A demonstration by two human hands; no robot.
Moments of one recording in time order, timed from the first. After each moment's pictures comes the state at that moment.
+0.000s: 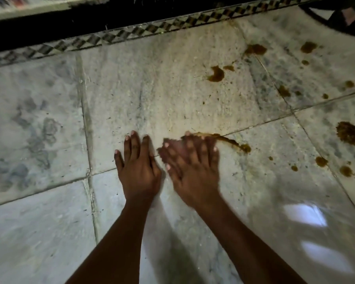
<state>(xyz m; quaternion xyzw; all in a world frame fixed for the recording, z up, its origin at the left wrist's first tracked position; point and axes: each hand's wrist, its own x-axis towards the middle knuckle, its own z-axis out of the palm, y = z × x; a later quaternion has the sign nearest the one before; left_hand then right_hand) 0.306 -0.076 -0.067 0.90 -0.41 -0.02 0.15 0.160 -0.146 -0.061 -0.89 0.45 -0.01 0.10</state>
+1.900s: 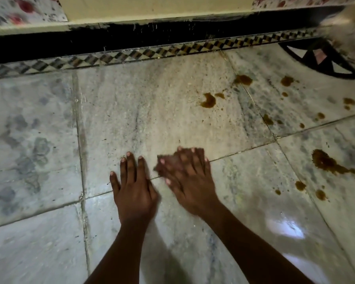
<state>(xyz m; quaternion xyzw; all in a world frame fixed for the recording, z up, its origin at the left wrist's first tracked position) 0.306 -0.079 -0.060 0.90 -0.41 -0.04 0.14 0.162 -0.190 -0.053 -0.92 0.38 0.01 0.11</state>
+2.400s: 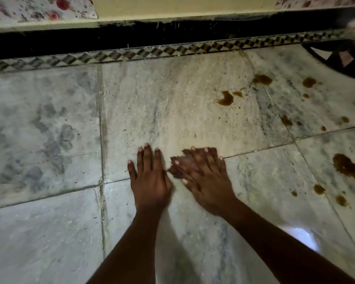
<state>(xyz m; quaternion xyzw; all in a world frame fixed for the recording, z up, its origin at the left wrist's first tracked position) 0.305 -0.079 -0.056 0.90 -0.41 -0.04 0.15 0.147 -0.186 -0.050 -0.94 0.33 0.02 0.12</state>
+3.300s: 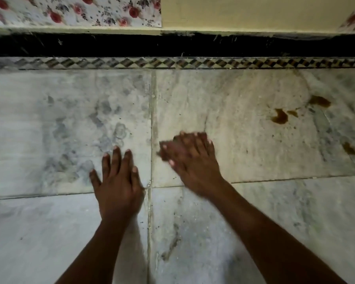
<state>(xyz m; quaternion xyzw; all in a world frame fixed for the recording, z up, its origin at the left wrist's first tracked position) 0.452 0.037 -0.061 0.95 -0.27 -0.01 0.16 0.330 -0.159 -0.052 -0.95 0.27 0.03 0.13</state>
